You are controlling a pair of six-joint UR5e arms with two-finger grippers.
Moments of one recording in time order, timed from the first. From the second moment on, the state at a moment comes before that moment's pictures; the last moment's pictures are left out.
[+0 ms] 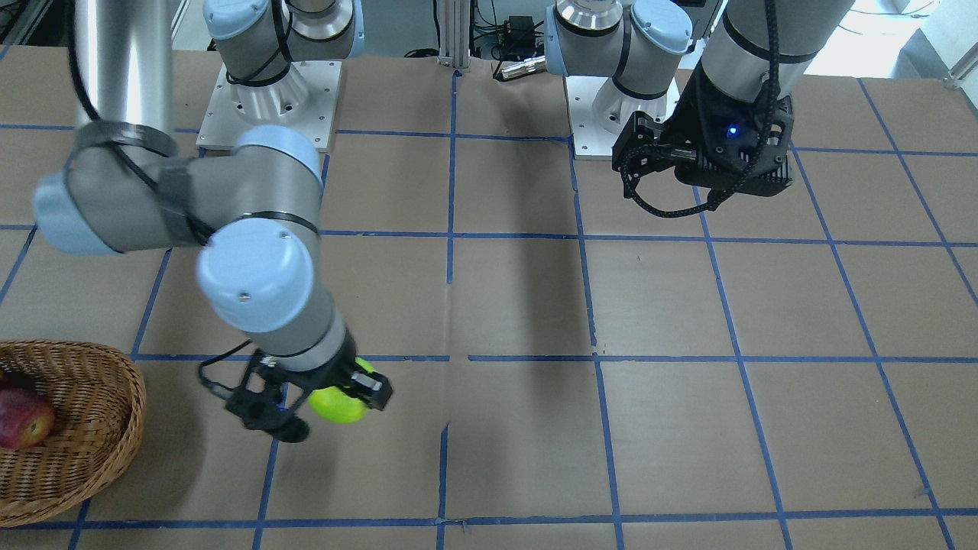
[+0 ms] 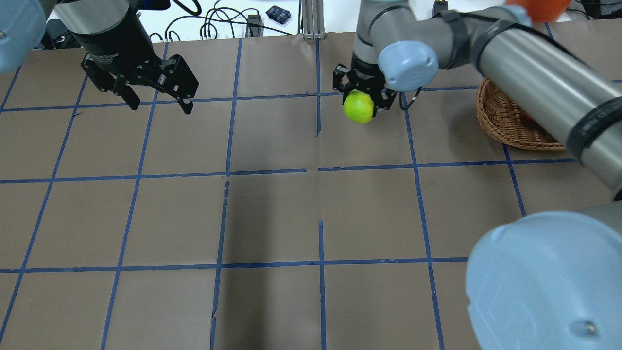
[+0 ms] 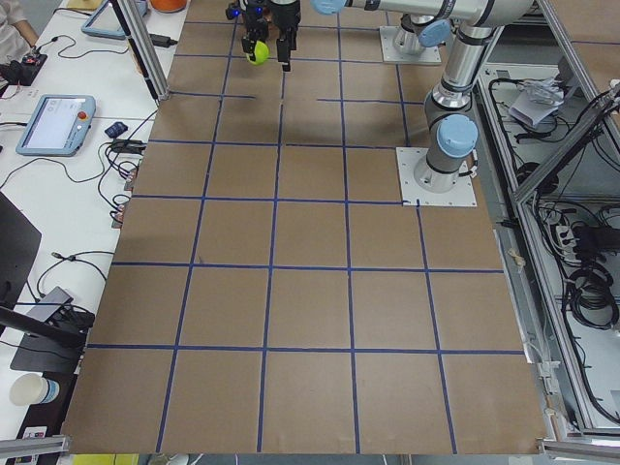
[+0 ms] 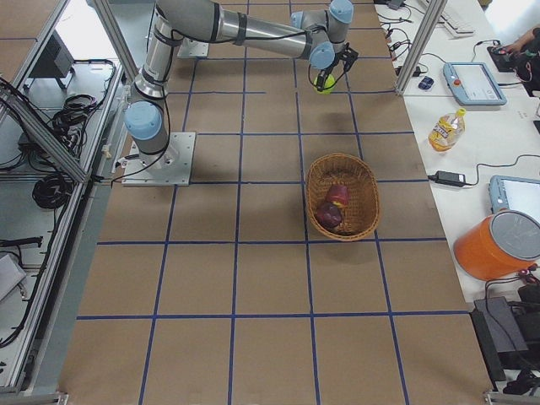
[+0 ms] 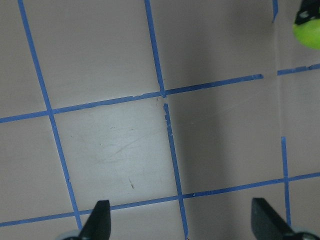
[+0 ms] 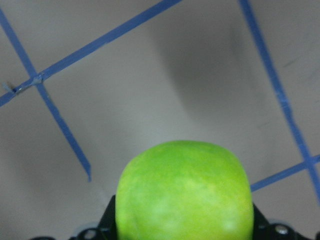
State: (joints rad) left arm -1.57 -1.64 -1.43 -1.70 1.57 0.15; right arm 1.68 -1.08 1.37 -1.85 -1.53 0.56
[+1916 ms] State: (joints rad) left arm -1.58 -1.63 -1.43 -1.70 1.57 0.14; right arm 1.25 -1.16 1.40 -1.71 -1.64 -0.07
